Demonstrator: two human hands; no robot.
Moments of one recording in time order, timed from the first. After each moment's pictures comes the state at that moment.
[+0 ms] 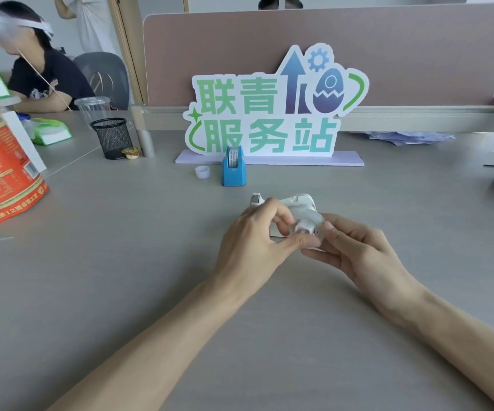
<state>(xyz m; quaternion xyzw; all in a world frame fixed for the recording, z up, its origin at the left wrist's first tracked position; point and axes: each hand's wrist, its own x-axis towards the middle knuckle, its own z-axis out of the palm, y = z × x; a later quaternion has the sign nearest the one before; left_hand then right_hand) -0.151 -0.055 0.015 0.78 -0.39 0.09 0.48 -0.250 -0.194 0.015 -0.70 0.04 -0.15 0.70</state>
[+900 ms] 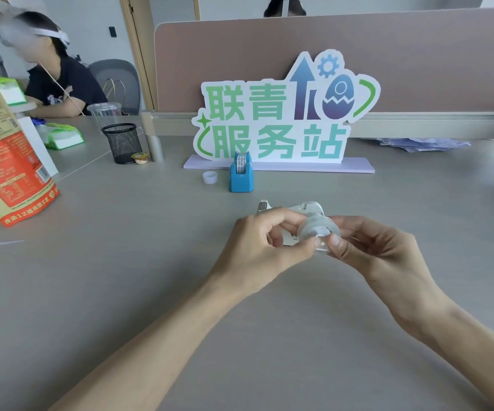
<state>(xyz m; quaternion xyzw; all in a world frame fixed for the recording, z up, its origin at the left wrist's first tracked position) -0.148 -0.047 0.031 0.72 -0.41 -0.04 0.56 -0.257 -0.195 0.025 -0.72 0.07 -0.23 0.65</state>
